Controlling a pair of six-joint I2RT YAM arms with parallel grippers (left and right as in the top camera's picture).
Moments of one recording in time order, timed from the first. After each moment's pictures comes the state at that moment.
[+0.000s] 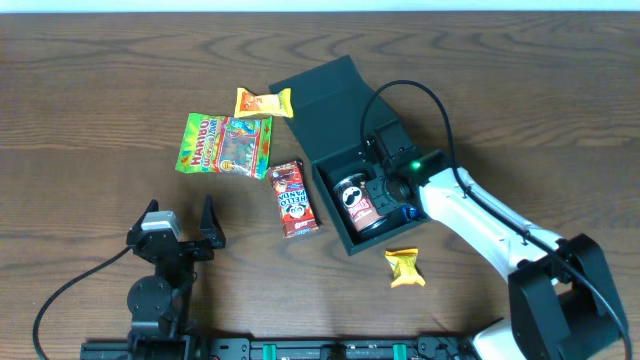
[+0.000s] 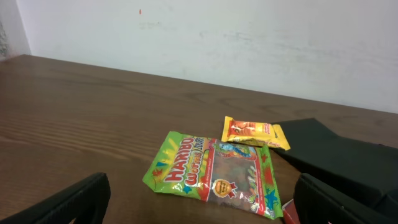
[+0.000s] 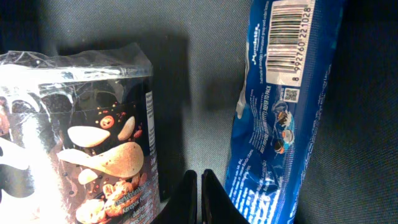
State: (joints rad) left arm -0.06 0.01 0.02 -0.11 -0.06 -0.16; right arm 0.49 1.65 1.01 -0.67 0.09 0.06
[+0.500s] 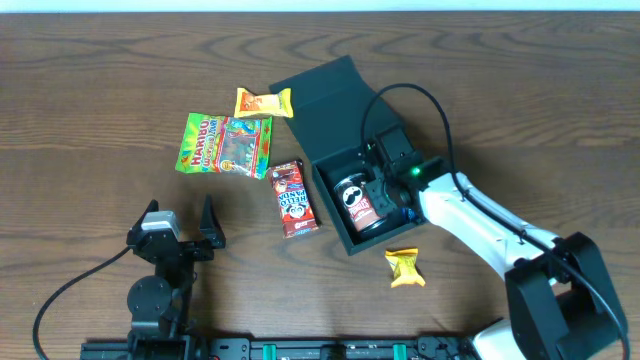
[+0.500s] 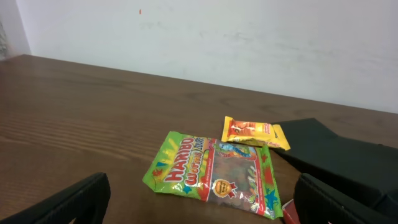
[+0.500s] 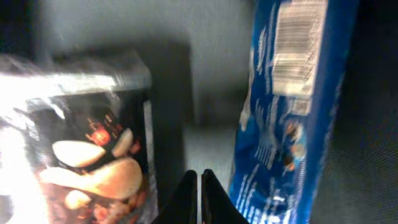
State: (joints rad) left arm -0.06 0.01 0.02 -0.11 -0.06 -0.16; right arm 0.49 1.65 0.94 -0.57 0.09 0.06
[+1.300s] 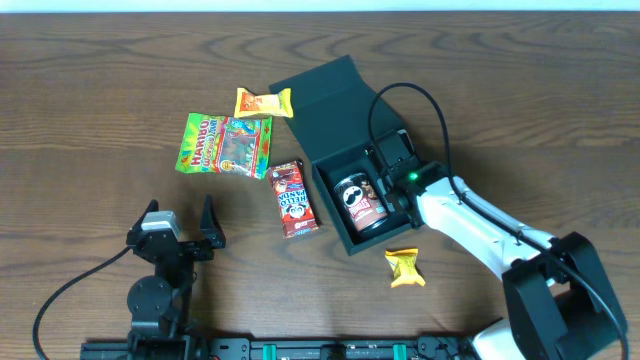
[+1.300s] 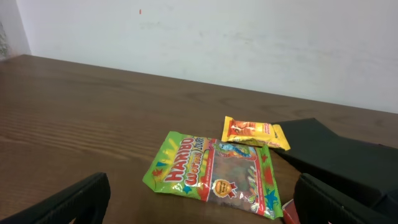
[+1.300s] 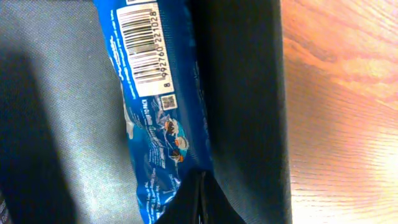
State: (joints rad) left arm -0.06 0.01 0.02 -0.11 -0.06 -0.16; right arm 0.51 1.65 0.92 -0.54 0.45 0.12
